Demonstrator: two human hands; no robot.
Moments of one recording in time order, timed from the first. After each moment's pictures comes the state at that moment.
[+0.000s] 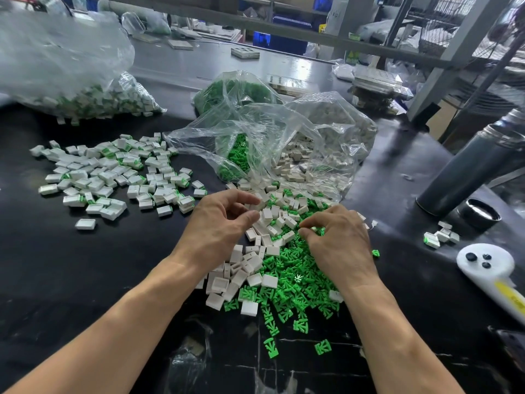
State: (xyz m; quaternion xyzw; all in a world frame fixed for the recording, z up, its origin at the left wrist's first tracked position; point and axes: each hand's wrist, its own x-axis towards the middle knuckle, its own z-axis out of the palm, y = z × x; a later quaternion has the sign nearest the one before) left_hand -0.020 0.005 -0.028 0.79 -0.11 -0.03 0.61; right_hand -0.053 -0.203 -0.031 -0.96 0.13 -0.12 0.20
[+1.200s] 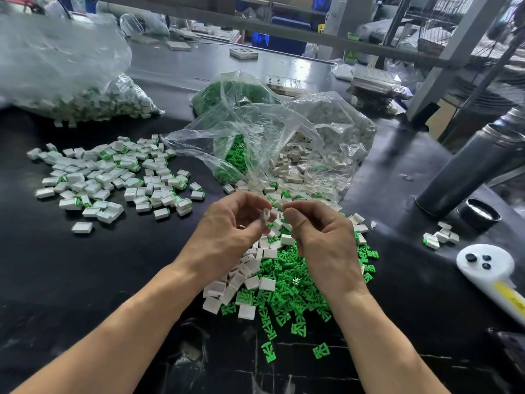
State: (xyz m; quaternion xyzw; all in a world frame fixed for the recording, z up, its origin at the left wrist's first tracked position) left_hand -0.028 -0.008 -0.022 0.76 -0.17 -0.06 0.63; right_hand -0.059 -0.182 -0.036 -0.75 0.03 -0.16 0.64
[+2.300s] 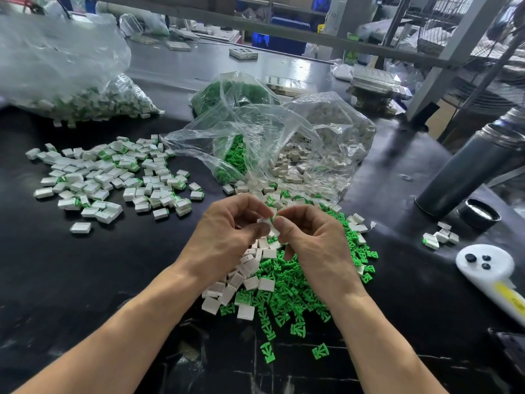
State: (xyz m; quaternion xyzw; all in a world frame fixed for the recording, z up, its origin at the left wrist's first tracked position) left_hand -0.026 -0.006 -0.029 0.76 -0.18 -0.04 0.62; right_hand -0.067 -0.175 -0.027 -0.75 0.02 -0.10 0.65
